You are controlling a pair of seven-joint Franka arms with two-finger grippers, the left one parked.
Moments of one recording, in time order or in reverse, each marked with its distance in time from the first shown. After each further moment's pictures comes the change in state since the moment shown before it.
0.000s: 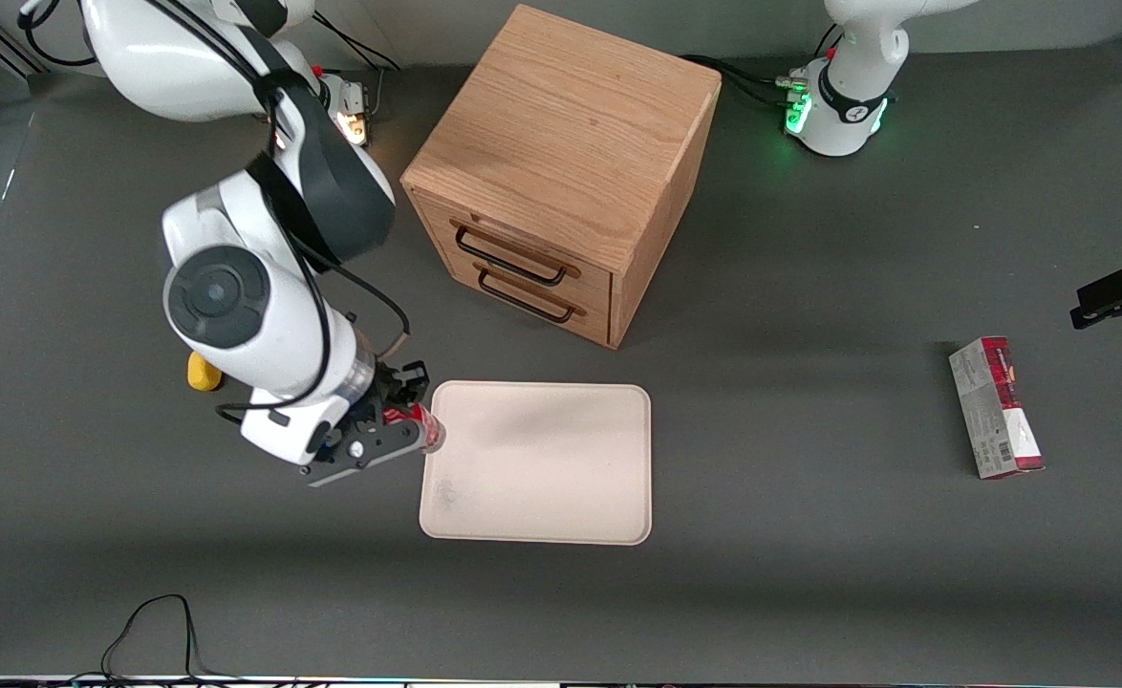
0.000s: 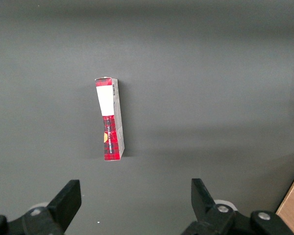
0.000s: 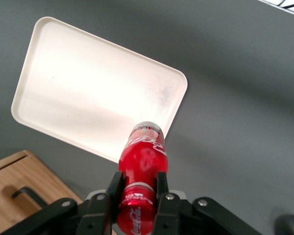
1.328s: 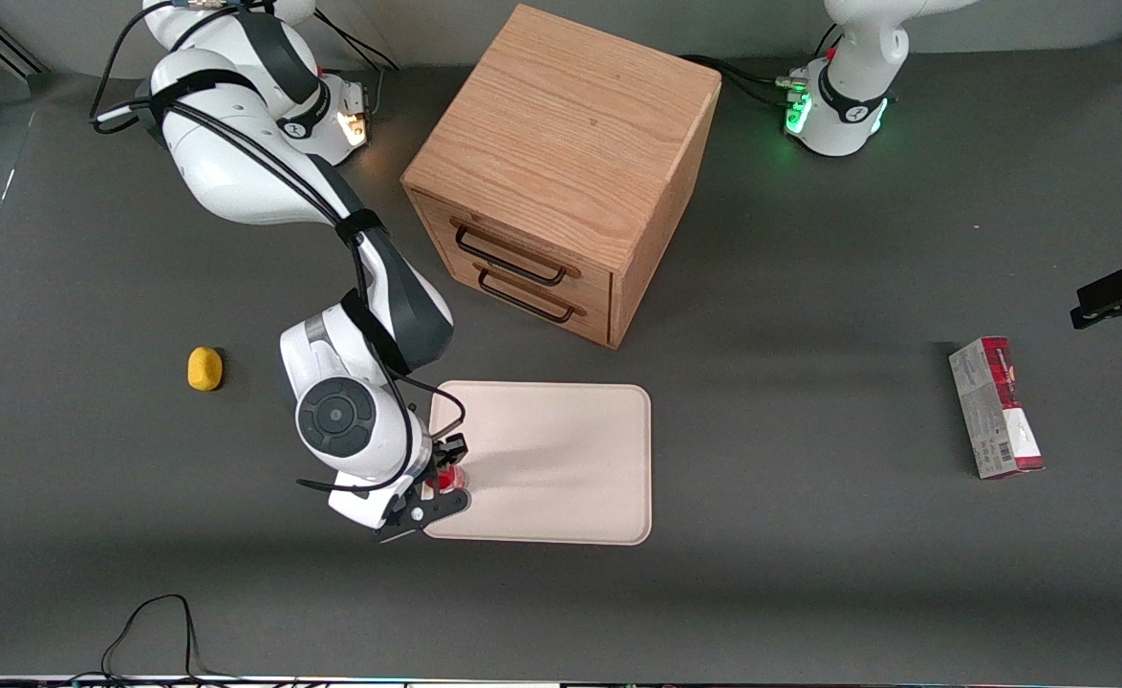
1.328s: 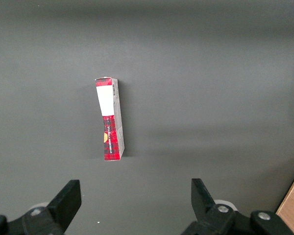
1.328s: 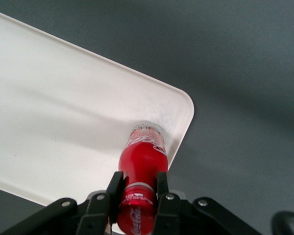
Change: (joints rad) arm -0.001 0.216 -0.002 0.005 -0.063 0.206 0.000
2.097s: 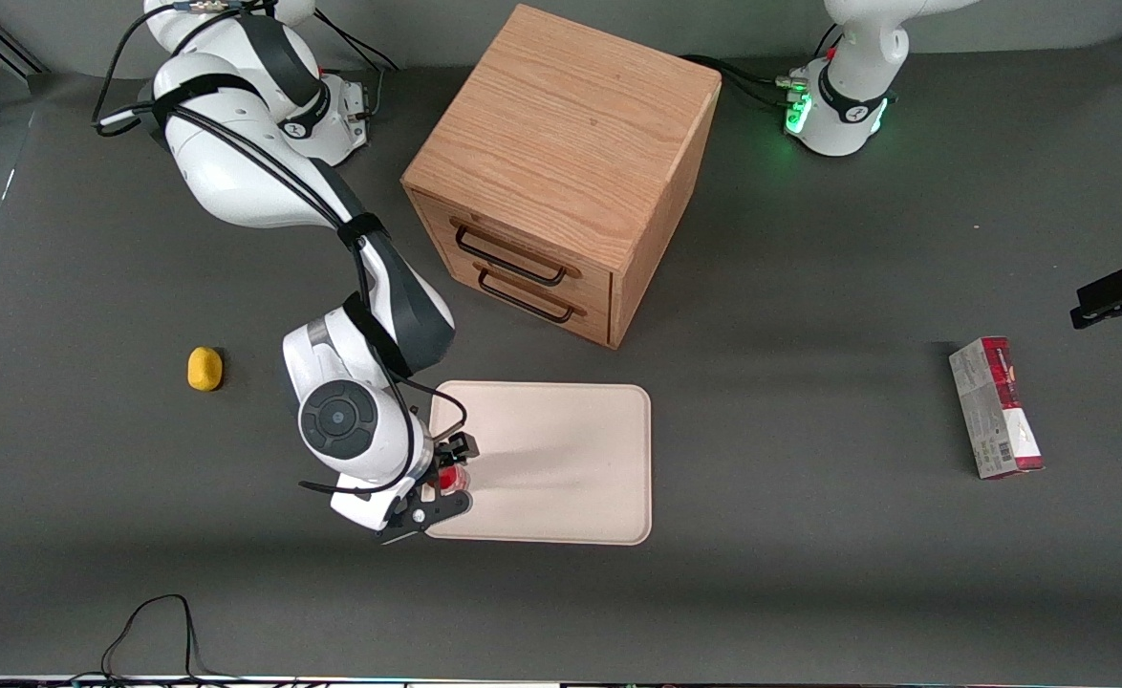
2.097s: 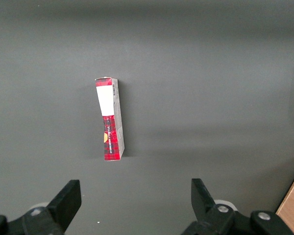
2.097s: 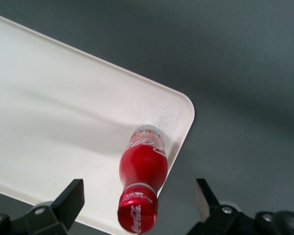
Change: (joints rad) arm 0.000 -0.006 0.000 0.015 0.000 -0.007 0.000
